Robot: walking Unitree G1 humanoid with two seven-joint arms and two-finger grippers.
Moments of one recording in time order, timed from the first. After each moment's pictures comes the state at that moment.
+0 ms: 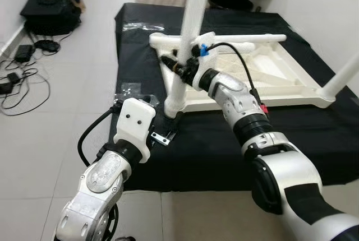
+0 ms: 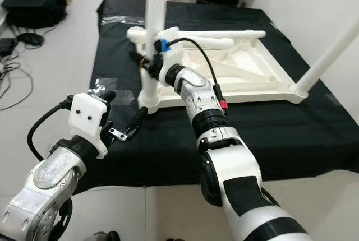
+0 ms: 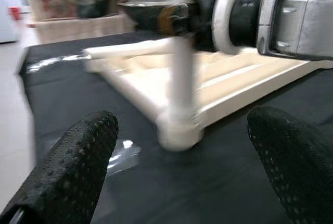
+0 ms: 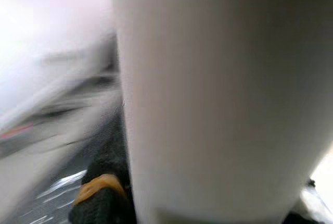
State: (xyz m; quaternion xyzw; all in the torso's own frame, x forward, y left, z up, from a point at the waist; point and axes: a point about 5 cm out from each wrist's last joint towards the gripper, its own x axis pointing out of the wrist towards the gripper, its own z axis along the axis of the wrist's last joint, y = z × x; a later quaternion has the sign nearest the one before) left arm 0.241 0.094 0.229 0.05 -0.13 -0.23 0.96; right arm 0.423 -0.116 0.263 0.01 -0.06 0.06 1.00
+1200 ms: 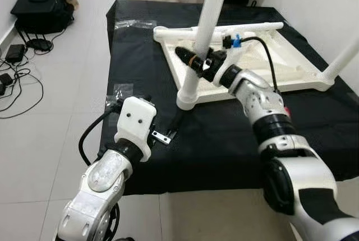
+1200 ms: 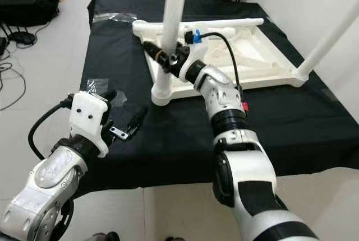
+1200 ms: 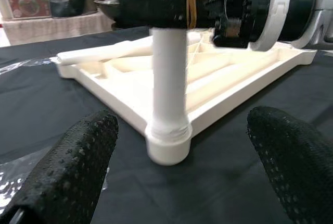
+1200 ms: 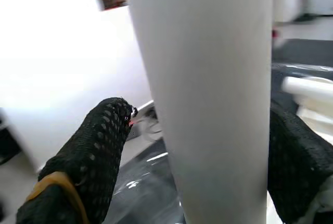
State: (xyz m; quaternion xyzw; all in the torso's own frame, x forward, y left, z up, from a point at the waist) left arm 0.241 0.093 0.230 0.05 -0.13 -0.23 0.96; right arm 0.394 -0.105 0.274 0.05 -0.09 0.47 0.88
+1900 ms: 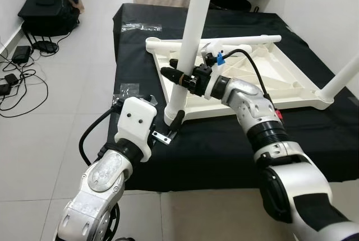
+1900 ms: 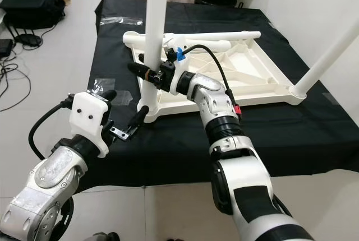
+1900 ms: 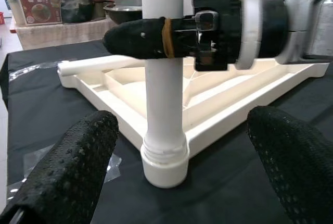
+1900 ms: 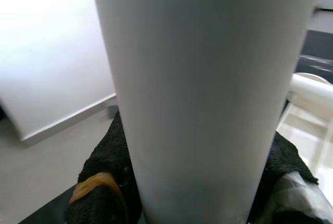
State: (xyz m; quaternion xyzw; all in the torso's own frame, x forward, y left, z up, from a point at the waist) left arm 0.241 0.093 0.230 0.05 -0.13 -0.23 0.96; right arm 0.403 -0.094 0.265 0.00 -0.07 0.41 0.91
